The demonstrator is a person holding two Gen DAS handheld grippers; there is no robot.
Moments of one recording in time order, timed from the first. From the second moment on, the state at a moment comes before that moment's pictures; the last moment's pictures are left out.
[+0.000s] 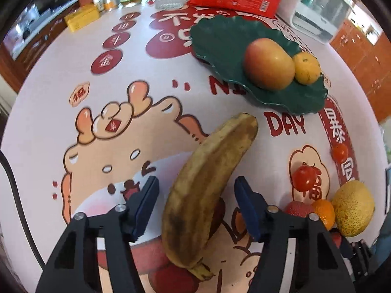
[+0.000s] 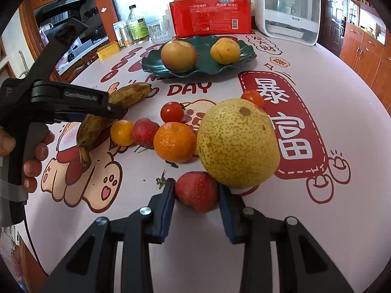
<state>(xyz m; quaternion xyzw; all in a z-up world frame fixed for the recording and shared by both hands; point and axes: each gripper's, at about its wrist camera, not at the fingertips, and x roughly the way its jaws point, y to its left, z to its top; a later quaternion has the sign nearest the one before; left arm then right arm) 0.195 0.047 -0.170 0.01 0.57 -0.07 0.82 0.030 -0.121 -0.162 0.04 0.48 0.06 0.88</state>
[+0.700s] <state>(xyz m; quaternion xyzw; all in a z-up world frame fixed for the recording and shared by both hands) 0.158 0.065 -0.161 -0.01 0.57 -0.06 0.82 0.009 -0.117 -0.159 0.02 0.48 0.11 0.87</state>
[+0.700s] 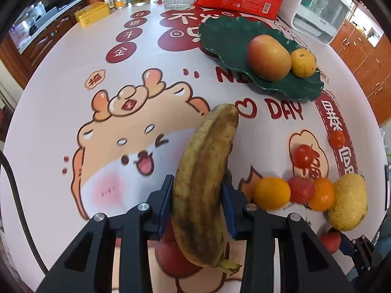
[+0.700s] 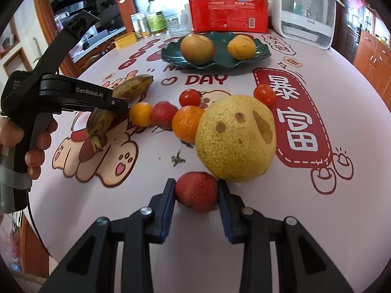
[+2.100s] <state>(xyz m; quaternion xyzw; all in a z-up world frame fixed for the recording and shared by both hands) 0.127 0.032 -0.015 -0.01 0.50 -0.08 0.86 0.080 -0.183 -0.004 0.03 0.40 0.12 0.91</state>
